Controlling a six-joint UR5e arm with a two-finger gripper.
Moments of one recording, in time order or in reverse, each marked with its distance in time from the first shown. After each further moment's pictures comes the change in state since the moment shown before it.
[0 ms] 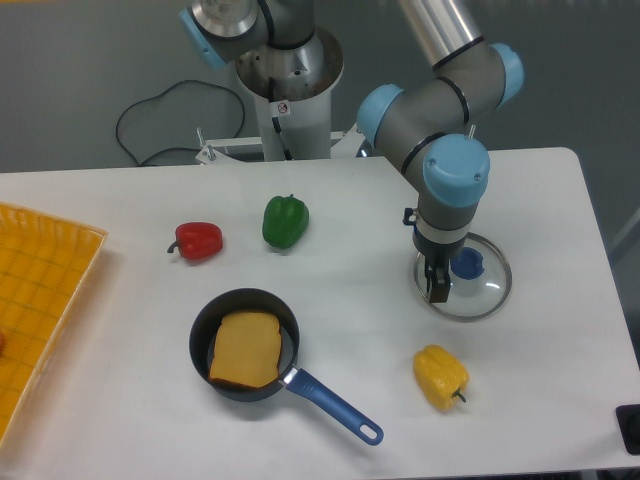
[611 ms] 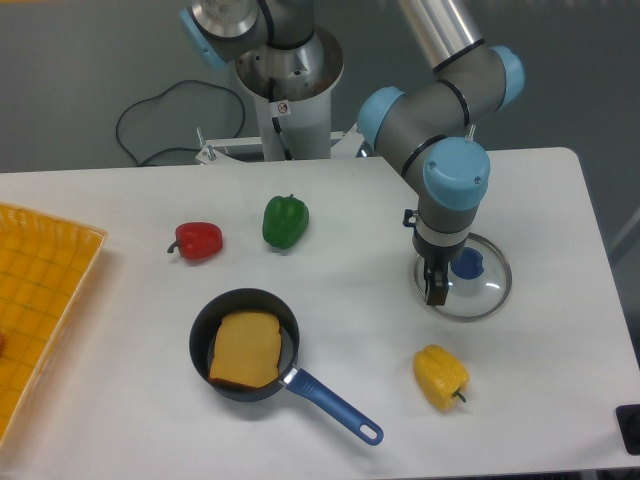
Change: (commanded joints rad) arm -0.029 -0.049 0.032 0.012 -0.005 0.040
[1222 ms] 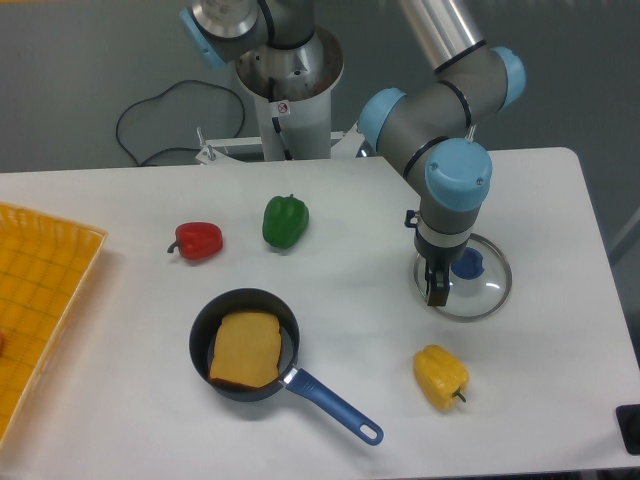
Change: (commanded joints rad) arm 0.003 -0.003 0.009 0.000 0.000 0.021
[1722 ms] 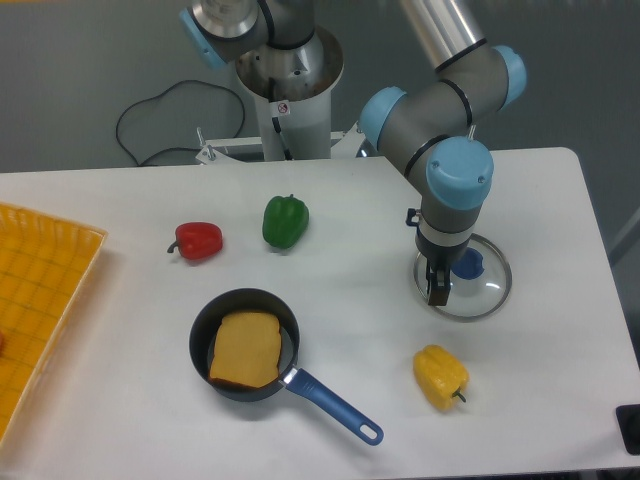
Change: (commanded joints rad) arm 0.003 -0.003 0.005 0.002 0.000 0.021
